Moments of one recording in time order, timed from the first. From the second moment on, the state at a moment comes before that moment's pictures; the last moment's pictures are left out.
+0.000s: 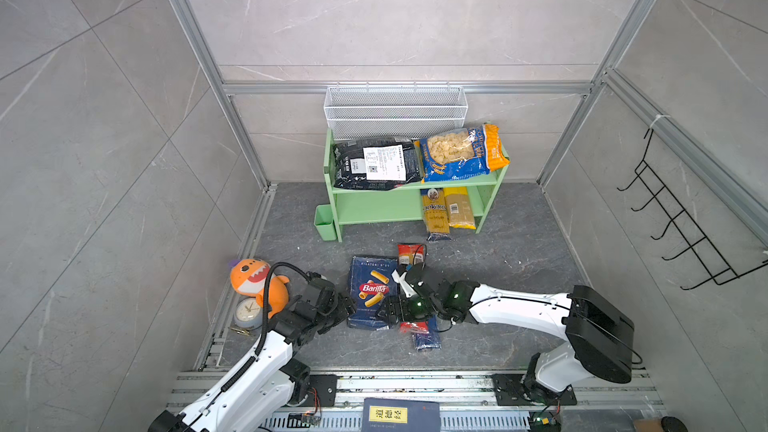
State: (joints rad) left arm -0.48 0.77 0.38 -0.54 0.10 -0.95; right arm 0.99 1.56 0.89 -0.18 -0.30 0.84
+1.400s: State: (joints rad) left arm -0.32 0.79 0.25 -0.29 0.27 -0.94; right arm 0.95 1.85 0.99 -0.01 -0.50 0.85
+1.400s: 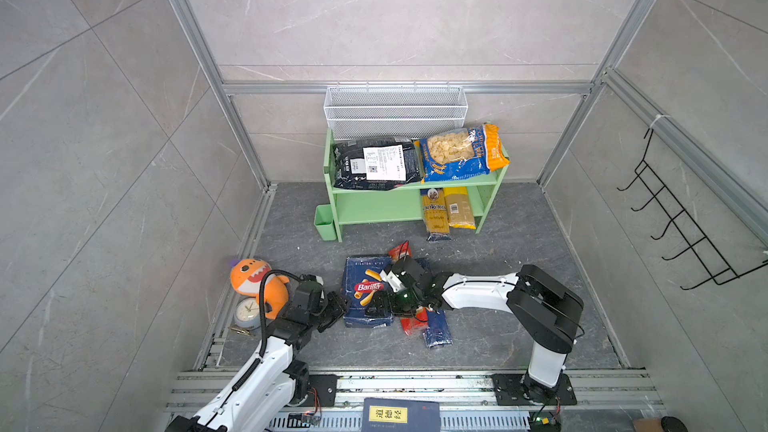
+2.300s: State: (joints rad) left arm -0.33 0.61 0.32 -0.51 0.26 -0.93; right arm 0.96 1.79 0.91 0.14 -0.52 0.89
